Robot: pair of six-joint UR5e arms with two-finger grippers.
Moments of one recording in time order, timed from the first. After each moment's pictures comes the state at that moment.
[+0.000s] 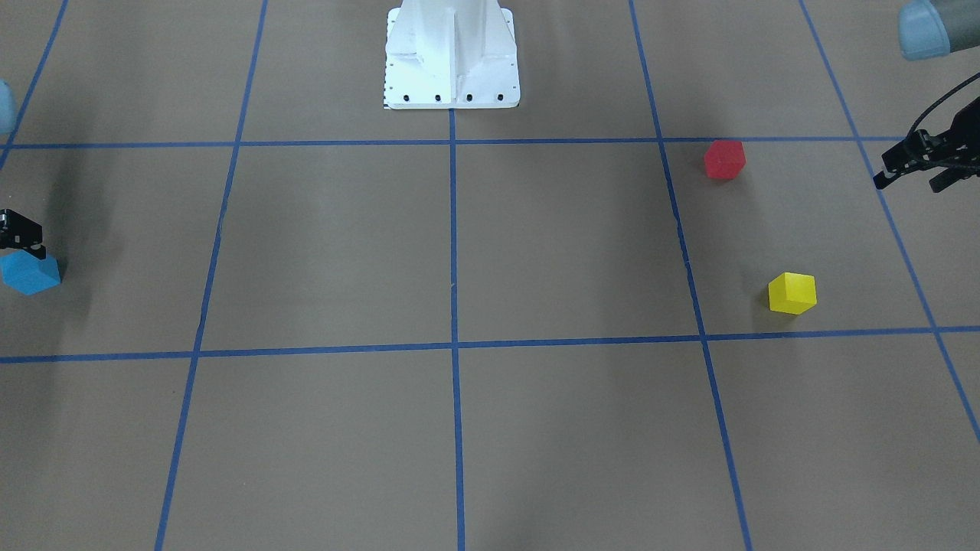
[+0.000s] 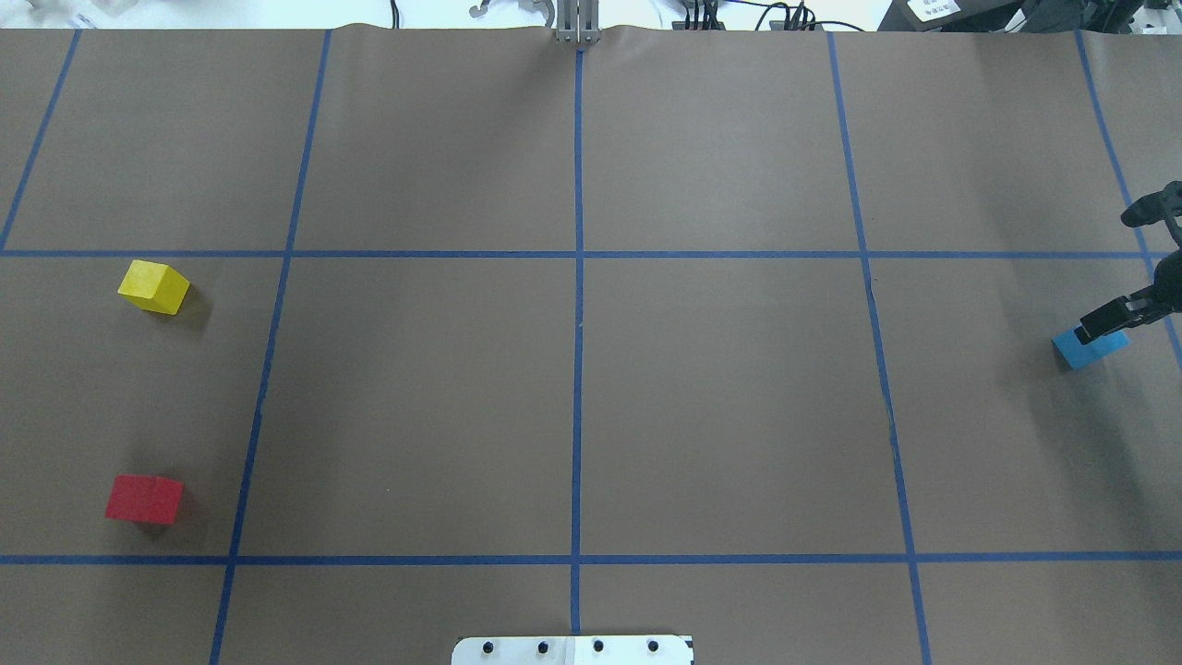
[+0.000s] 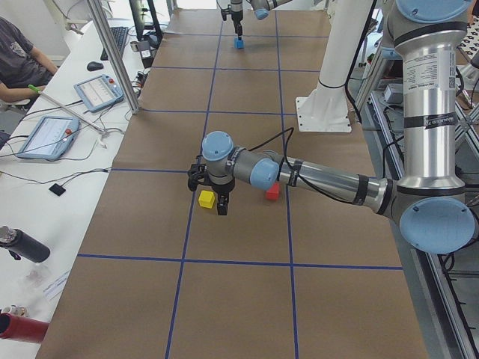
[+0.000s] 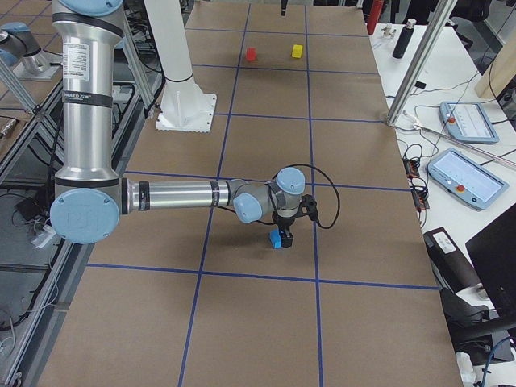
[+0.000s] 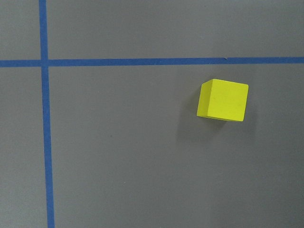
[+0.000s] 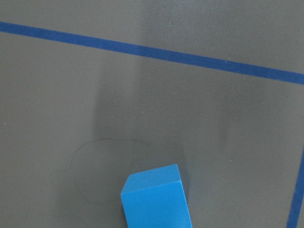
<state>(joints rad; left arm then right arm) -1.29 -1.46 -1.88 -1.70 -2.39 -0.40 1.12 -1.63 1.61 -1.19 2.24 0.26</state>
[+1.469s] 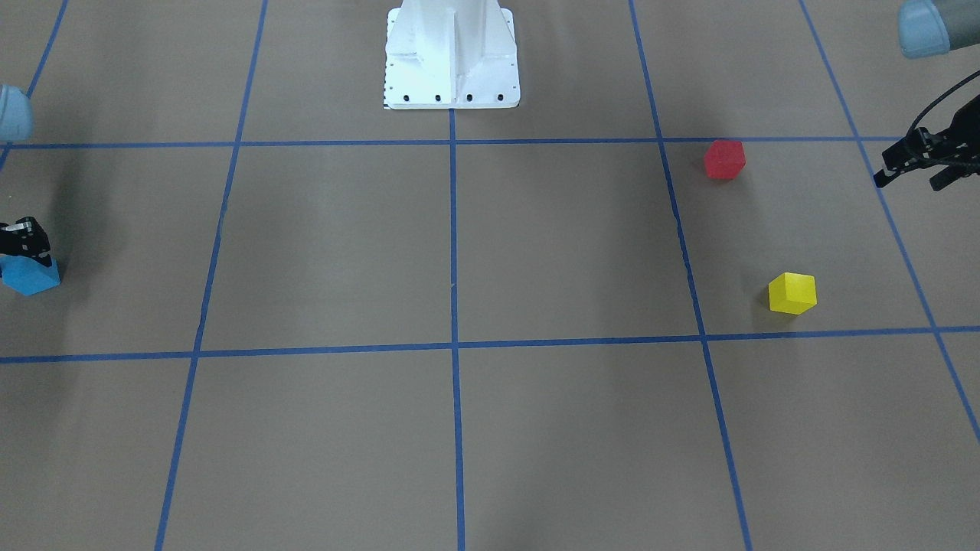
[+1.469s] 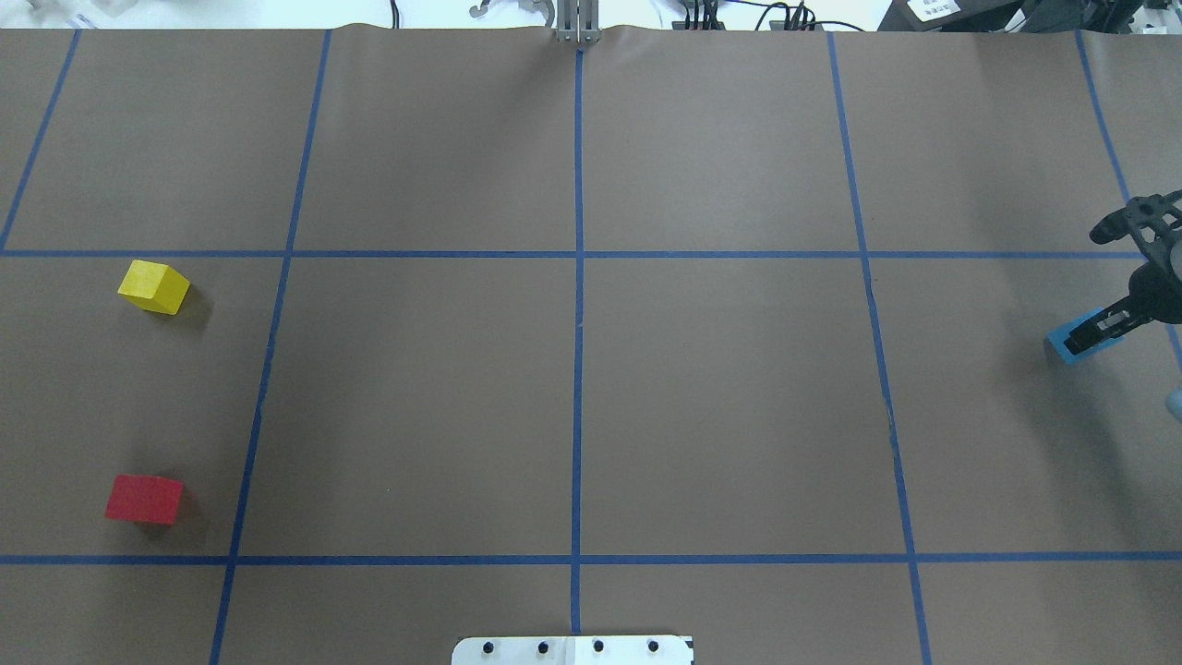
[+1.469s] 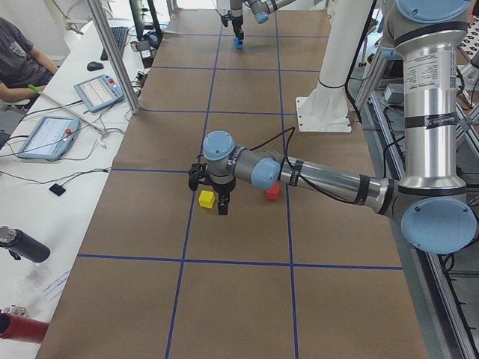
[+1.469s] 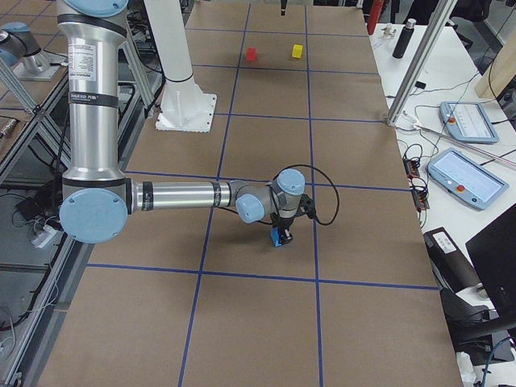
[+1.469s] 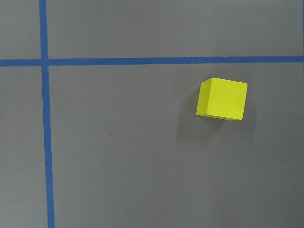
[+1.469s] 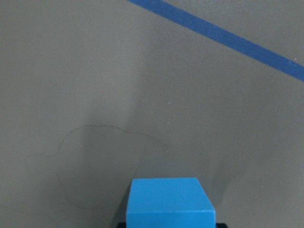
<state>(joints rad) -1.29 -1.46 -1.90 -1.70 -2.39 -0.40 1.08 -1.60 1.59 -1.21 2.25 0.20</state>
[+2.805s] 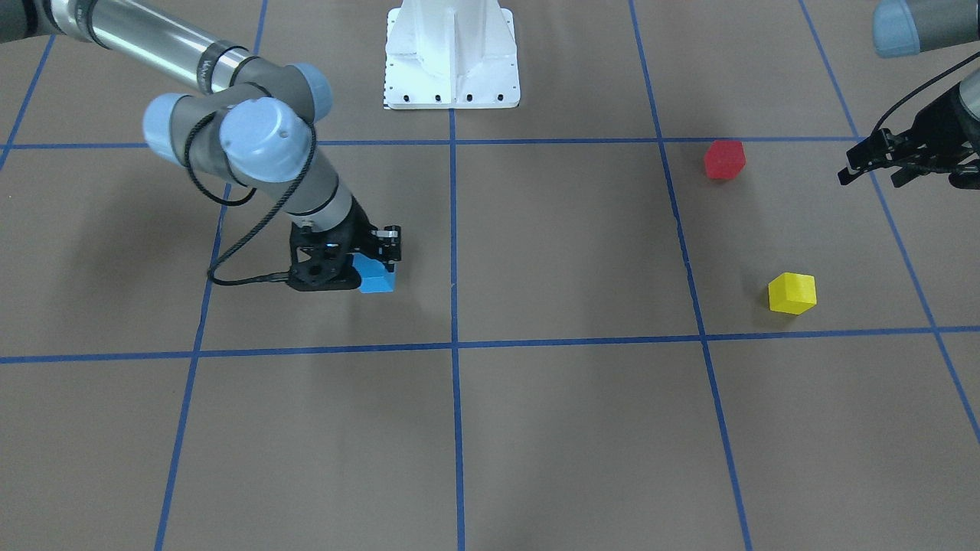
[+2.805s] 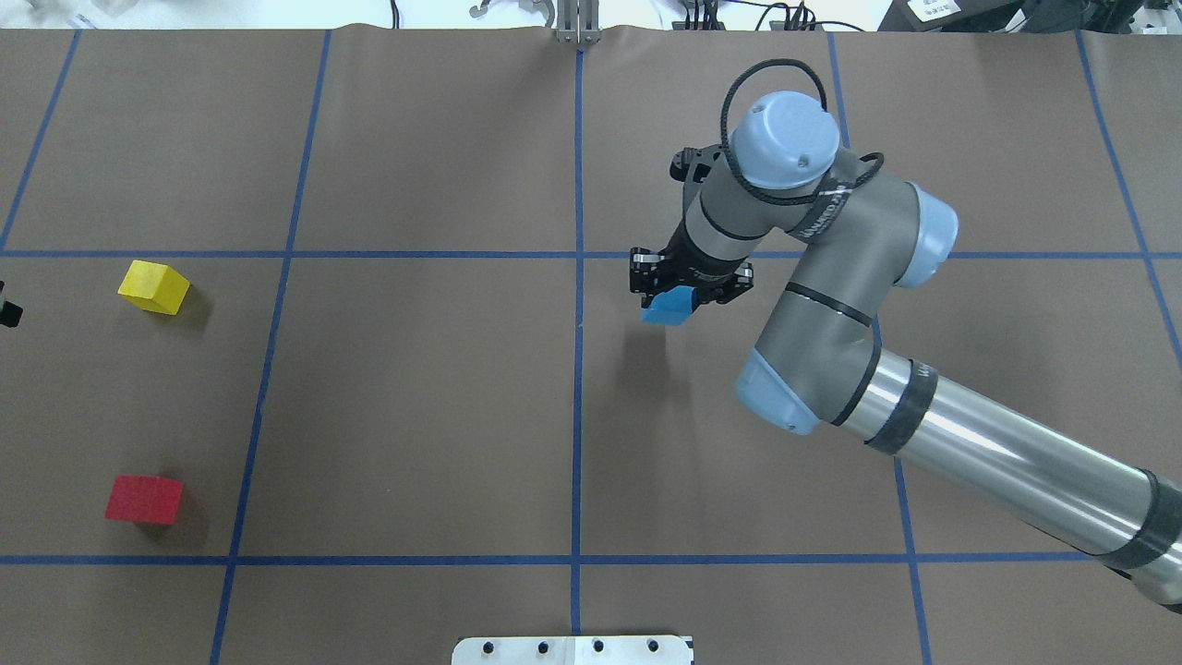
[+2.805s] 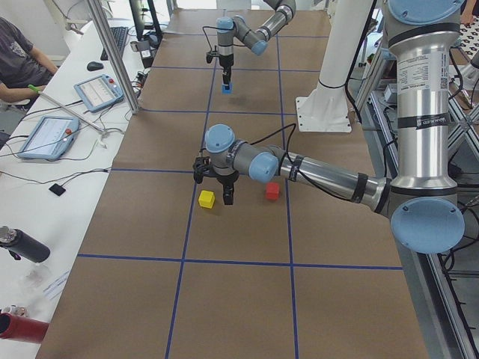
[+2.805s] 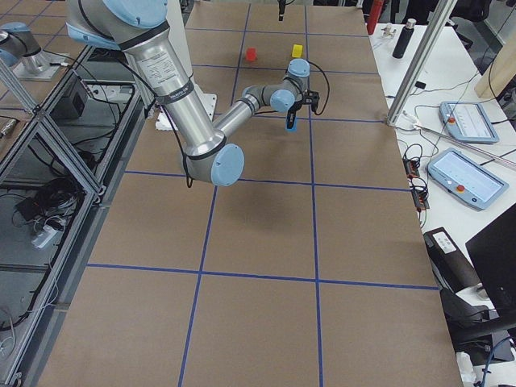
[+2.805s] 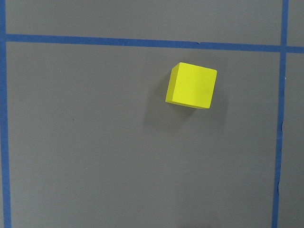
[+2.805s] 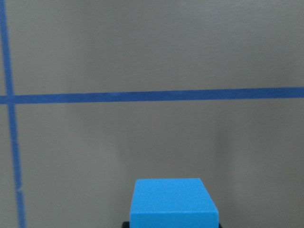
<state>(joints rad) -1.21 -1.47 -1.92 -1.70 -2.42 -0.52 0.65 -0.88 1.51 -1.36 2.09 1.24</state>
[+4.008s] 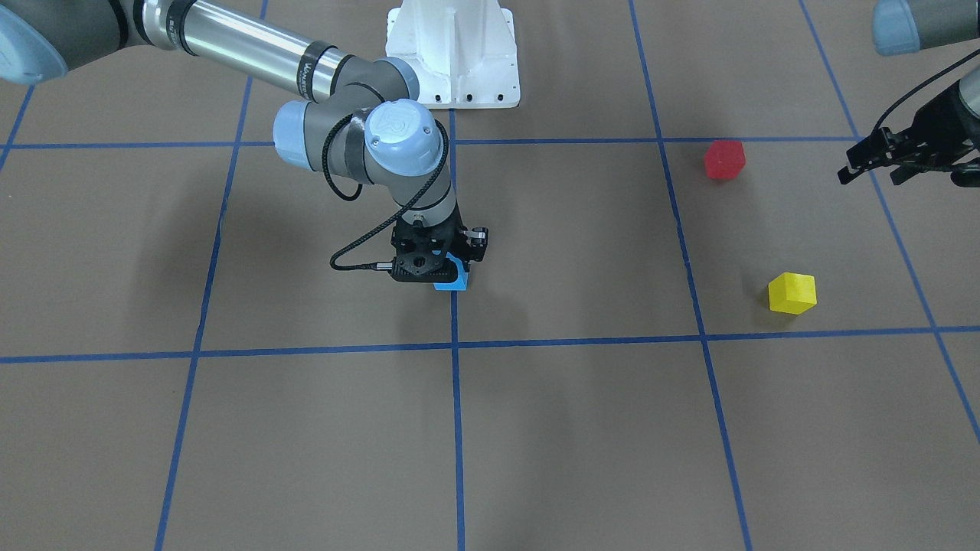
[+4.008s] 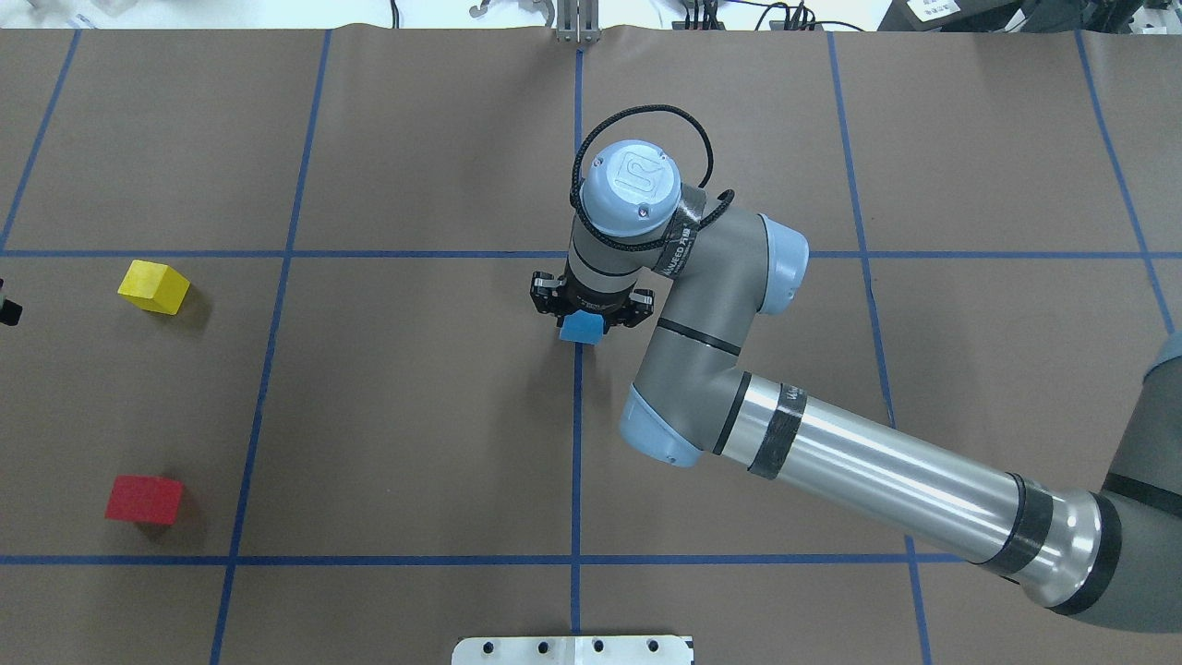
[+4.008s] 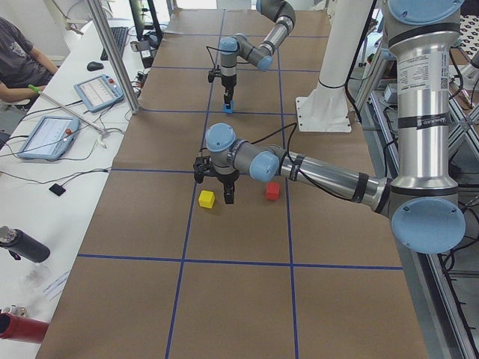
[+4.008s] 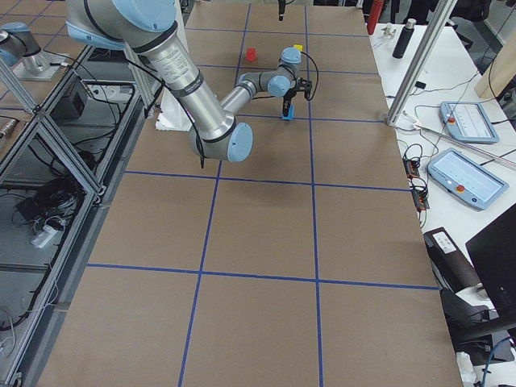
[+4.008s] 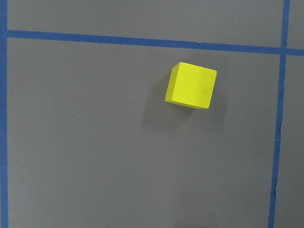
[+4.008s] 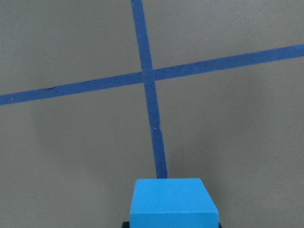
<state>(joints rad) -1.21 -1.47 -1.93 -1.70 -2.42 -0.55 0.56 -0.73 1.35 -1.36 1.98 1.32</state>
